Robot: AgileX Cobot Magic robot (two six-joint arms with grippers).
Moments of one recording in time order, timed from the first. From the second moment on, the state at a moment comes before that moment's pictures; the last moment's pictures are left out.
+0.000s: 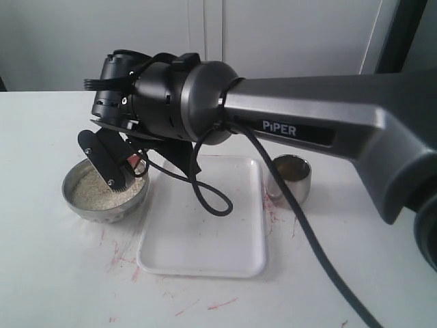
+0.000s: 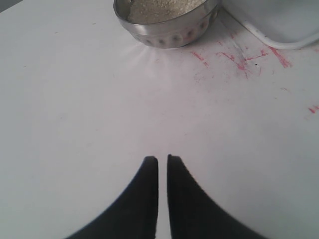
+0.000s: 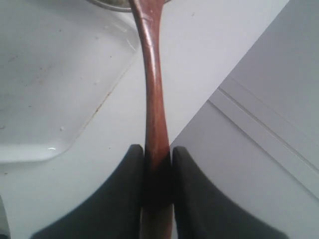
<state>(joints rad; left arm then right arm) -0.12 0.00 -0.02 0.00 0.39 0.24 0.82 2.09 -1.76 -0.81 0.90 -0.83</state>
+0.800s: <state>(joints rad) -0.12 0.00 -0.02 0.00 0.39 0.24 0.83 2.14 -1.76 -0.79 0.90 -0.83</state>
